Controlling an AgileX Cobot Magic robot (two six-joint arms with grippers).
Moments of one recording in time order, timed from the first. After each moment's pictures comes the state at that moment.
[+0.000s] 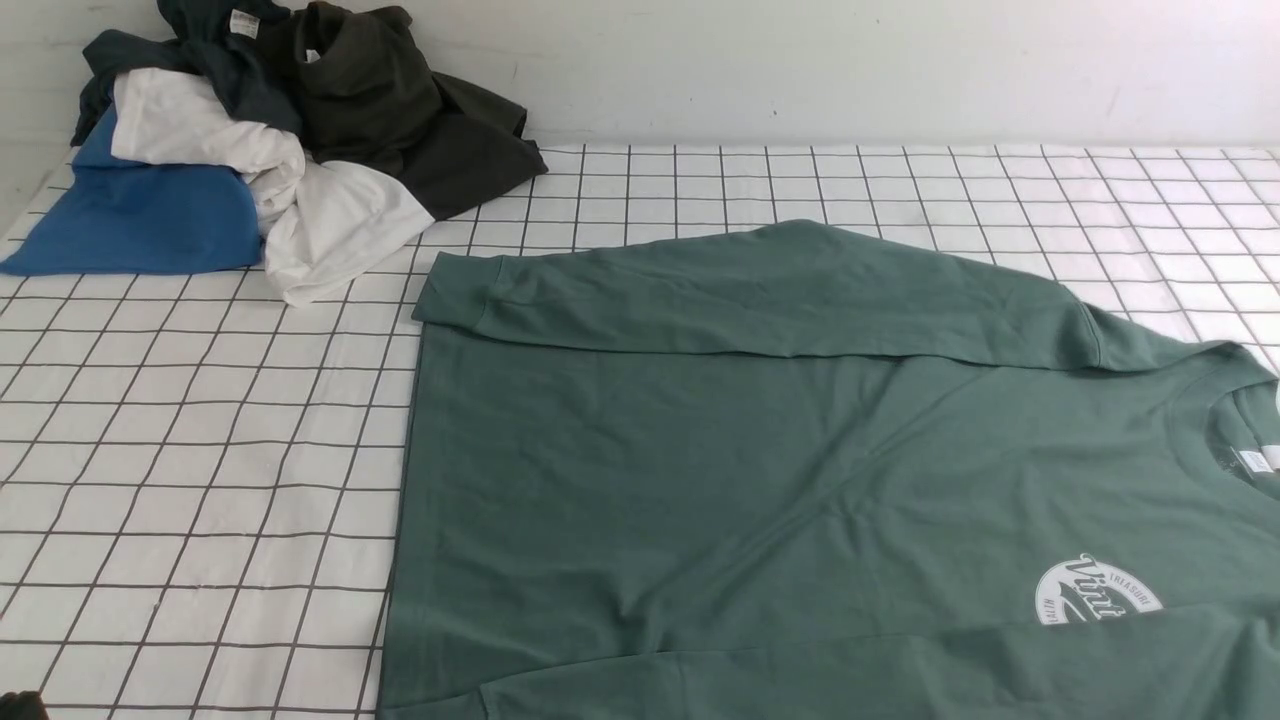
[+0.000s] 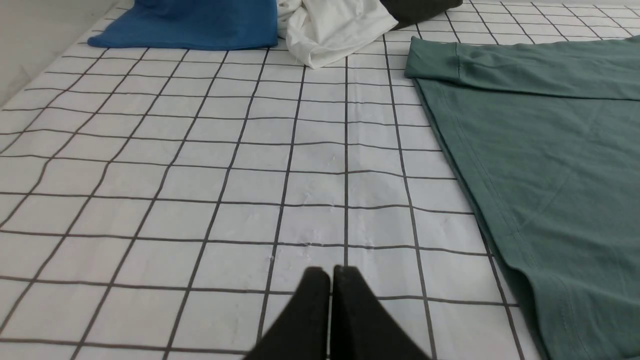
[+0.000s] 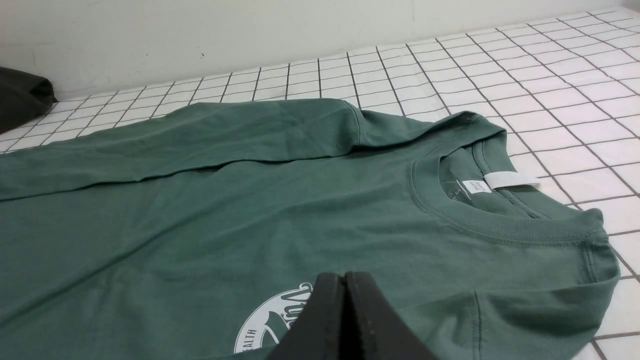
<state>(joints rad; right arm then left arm) -0.05 -0.01 0.02 0.06 0.36 0.09 0.03 -0.02 0.03 -0.10 0.36 0.00</state>
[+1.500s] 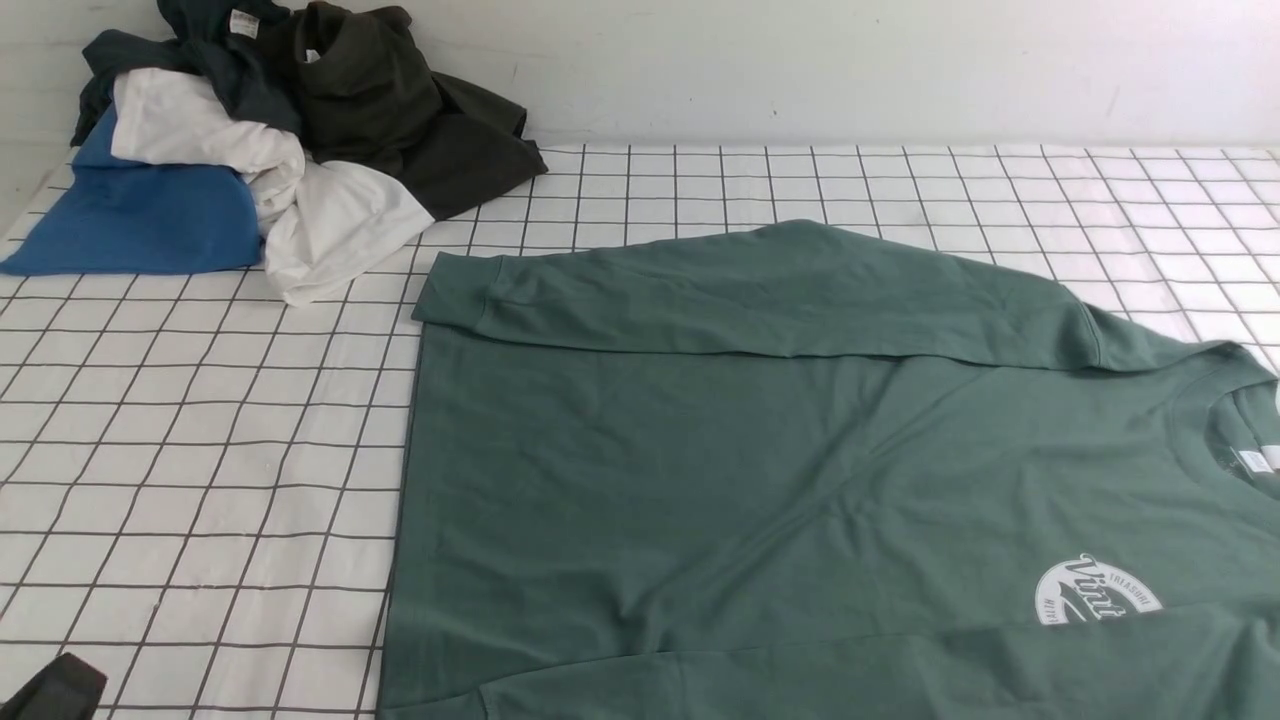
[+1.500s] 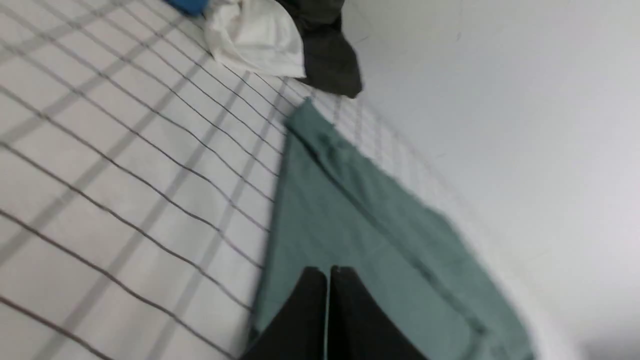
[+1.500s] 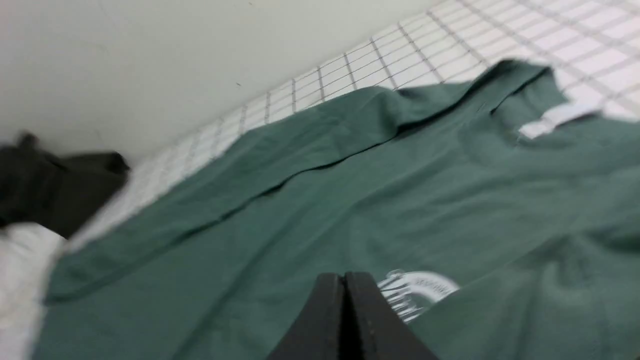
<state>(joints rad) -0.05 -0.01 0.02 0.39 0.36 0.29 0.00 -0.02 0.03 -0.64 0.25 -0.39</state>
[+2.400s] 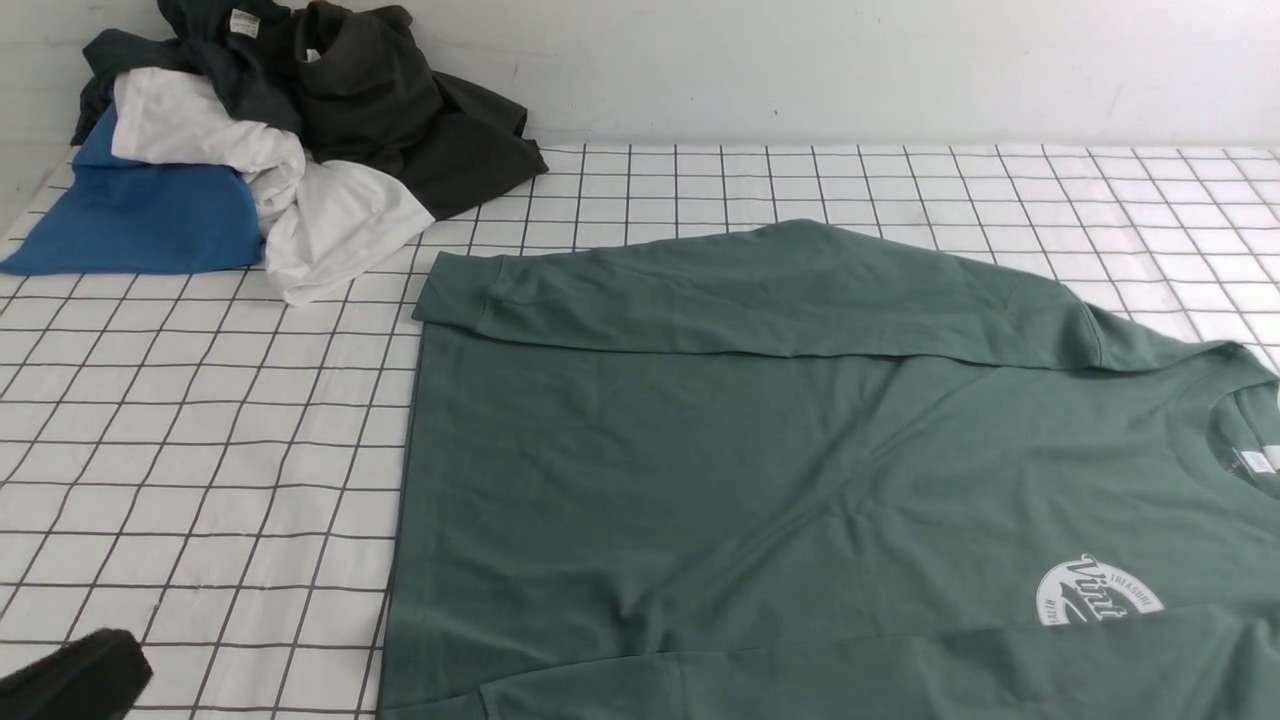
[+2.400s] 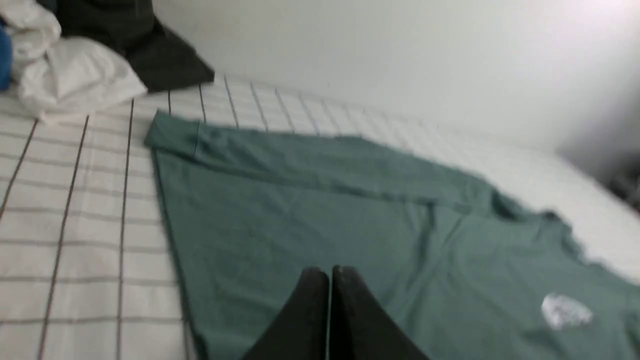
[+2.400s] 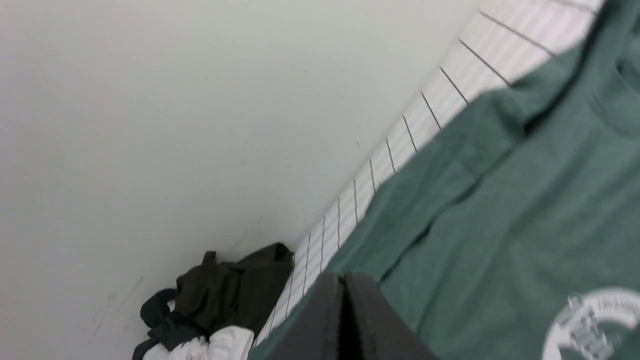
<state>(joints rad) -0.05 0.03 -0.08 0.83 0.26 0.04 0.00 0.13 -0.33 -0.69 0.67 0.27</state>
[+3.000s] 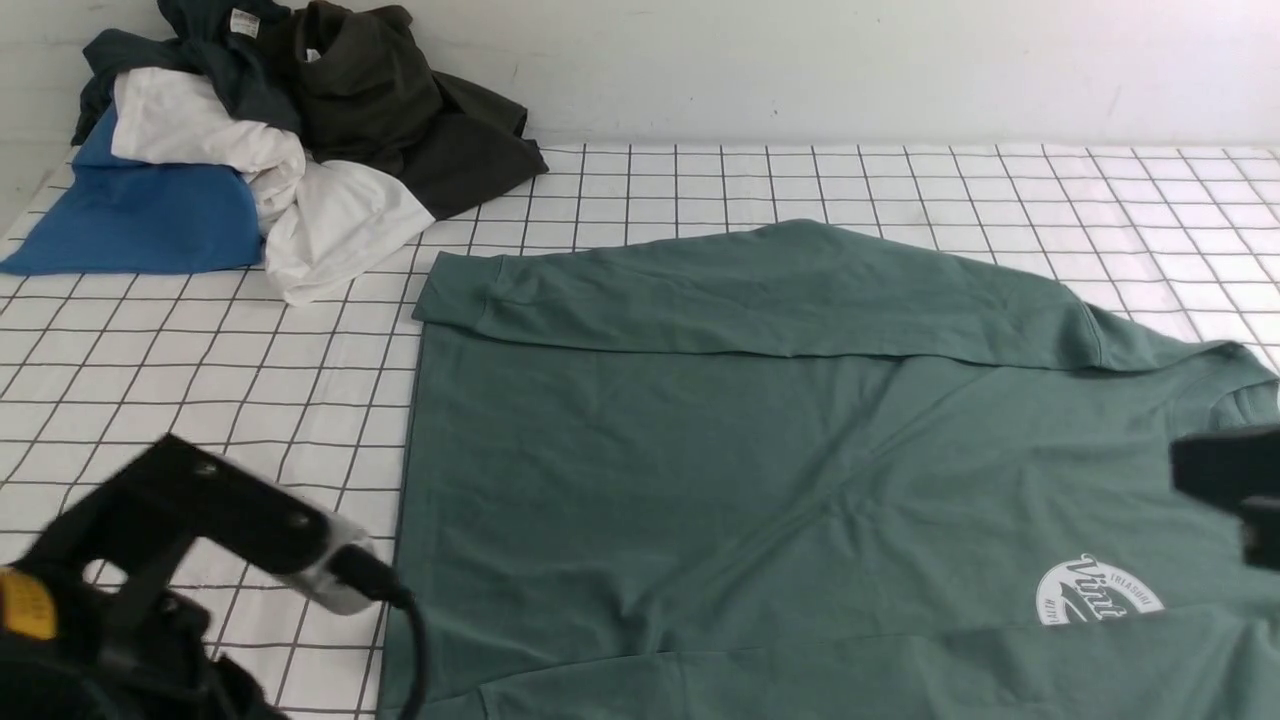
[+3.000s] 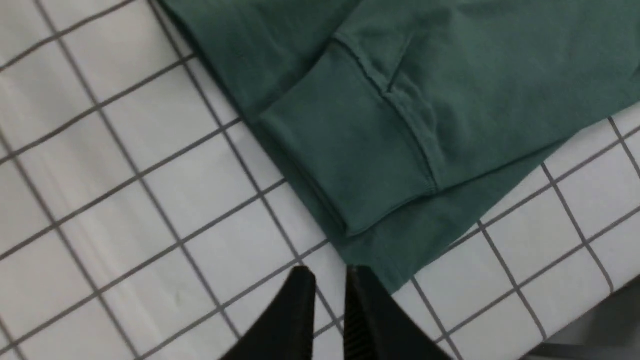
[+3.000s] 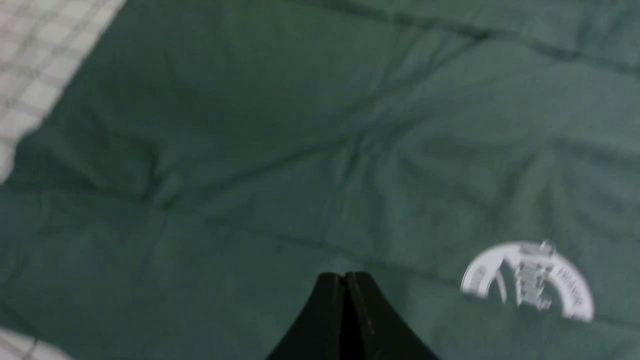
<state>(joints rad) 0.17 0.91 -0.78 0.42 0.92 -0.39 -0.38 1.03 -0.68 -0.26 0.97 0.25</state>
